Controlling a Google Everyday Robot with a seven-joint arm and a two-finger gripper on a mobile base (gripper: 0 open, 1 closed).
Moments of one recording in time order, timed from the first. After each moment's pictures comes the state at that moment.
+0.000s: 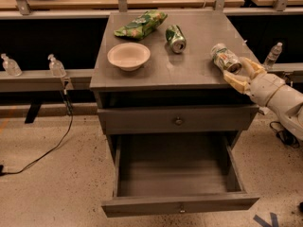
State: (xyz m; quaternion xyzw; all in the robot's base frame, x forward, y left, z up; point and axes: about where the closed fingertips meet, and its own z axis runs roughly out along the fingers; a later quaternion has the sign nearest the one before) arm 0.689 -0.293 0.836 -0.33 0.62 0.07 0.71
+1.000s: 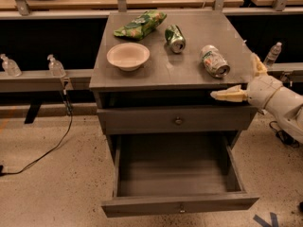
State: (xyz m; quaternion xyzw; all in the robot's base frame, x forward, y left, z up) arm 0.676 -0.280 0.838 -0.33 0.61 0.08 0.71
